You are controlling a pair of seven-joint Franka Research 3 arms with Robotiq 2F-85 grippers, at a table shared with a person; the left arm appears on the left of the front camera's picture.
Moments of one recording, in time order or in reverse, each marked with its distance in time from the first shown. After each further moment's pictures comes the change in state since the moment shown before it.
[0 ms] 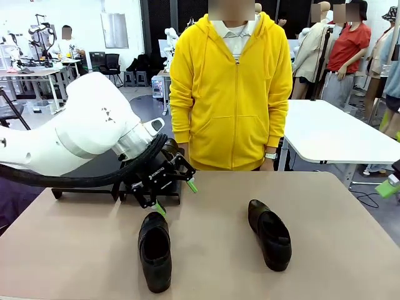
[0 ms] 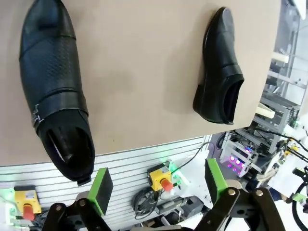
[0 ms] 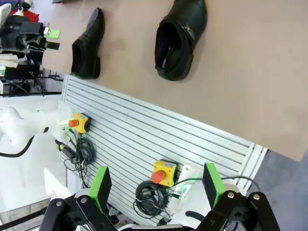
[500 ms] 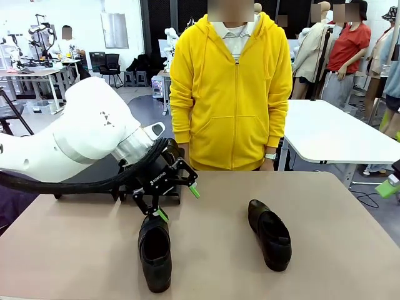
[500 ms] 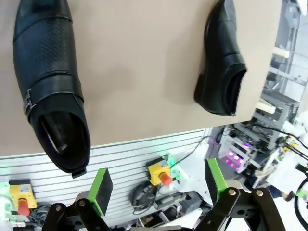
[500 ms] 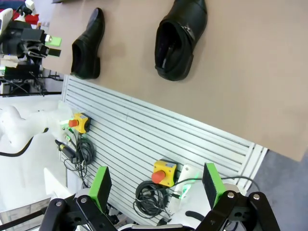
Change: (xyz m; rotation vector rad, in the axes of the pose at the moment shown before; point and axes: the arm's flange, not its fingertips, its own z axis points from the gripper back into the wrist) left arm -0.015 0.004 -0.010 0.008 0.025 0.009; right arm 0.000 0.000 0.000 0.000 0.000 0.000
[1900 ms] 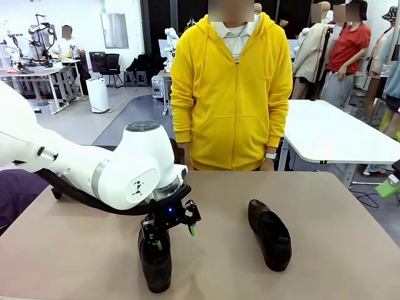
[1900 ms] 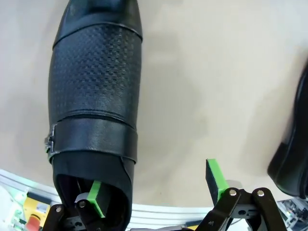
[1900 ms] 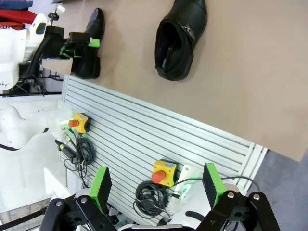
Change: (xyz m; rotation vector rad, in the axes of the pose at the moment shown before) left arm 0.004 0.015 -0.106 0.349 -0.242 0.121; right arm 0.000 0.000 0.000 0.000 0.000 0.000
